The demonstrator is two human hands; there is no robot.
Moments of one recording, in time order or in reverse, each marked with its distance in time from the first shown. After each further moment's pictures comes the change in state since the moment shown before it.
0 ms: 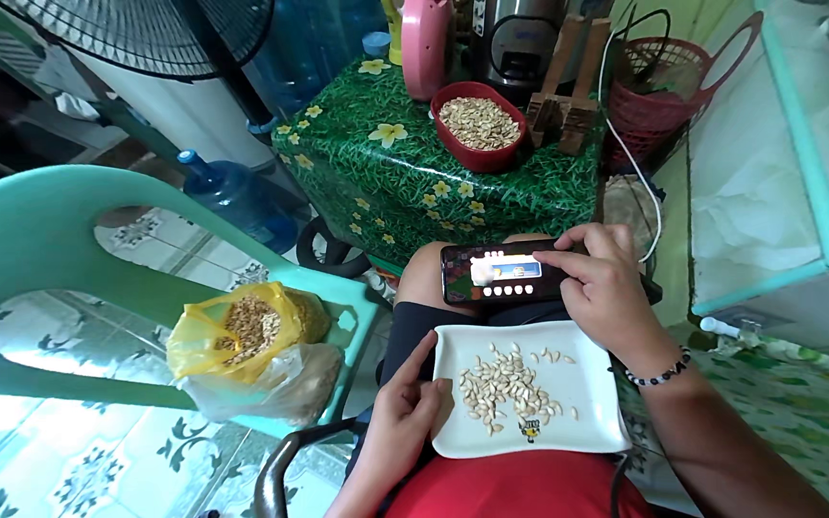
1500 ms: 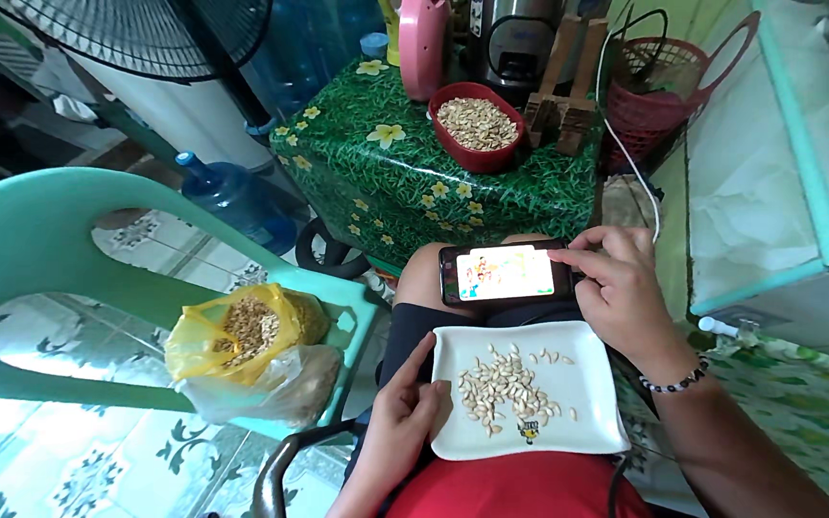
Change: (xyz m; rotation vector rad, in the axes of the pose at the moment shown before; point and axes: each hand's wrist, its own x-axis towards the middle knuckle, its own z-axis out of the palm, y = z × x) left_hand 0.000 -0.001 0.001 -0.005 0.005 -0.001; right_hand -0.008 0.007 -0.010 0.019 0.046 0.023
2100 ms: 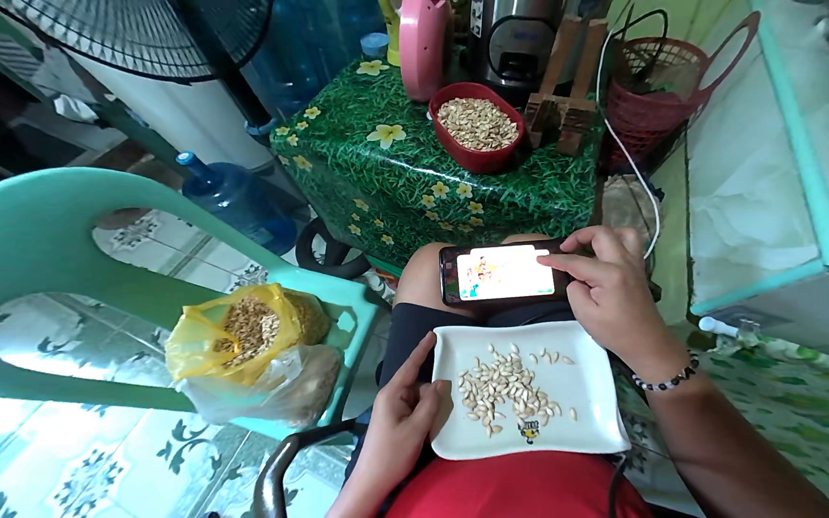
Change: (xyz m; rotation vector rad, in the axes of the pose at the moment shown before) left_hand 0.000 0.001 0.000 0.008 0.002 0.004; right_hand 0.002 -0.004 0.006 -0.007 -0.033 -0.009
